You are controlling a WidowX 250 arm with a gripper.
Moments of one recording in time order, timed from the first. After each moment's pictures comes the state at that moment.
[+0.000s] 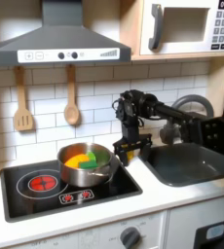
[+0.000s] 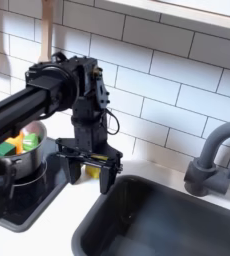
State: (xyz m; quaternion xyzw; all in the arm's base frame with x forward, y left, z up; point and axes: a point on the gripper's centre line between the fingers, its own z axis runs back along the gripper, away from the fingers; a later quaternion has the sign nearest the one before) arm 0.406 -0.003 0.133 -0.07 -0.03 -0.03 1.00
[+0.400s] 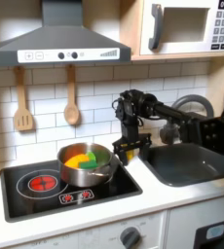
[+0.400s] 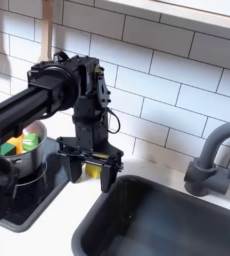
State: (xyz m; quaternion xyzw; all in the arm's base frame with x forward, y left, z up) arm 0.410 -0.003 0.134 -0.07 -0.04 -0.03 1.00
